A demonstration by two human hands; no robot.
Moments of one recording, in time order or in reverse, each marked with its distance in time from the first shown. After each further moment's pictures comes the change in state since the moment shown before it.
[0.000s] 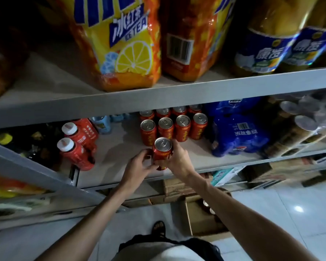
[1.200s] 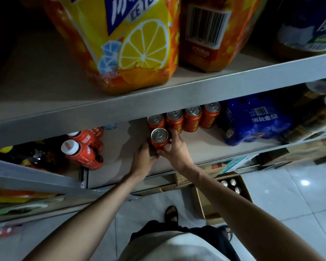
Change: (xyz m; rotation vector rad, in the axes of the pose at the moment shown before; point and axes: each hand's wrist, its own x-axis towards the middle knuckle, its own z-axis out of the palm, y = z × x) left_hand 0.056 -0.052 -0.005 0.280 0.105 -0.017; right_hand 0.045 0.024 0.055 -0.114 0.129 -0.142
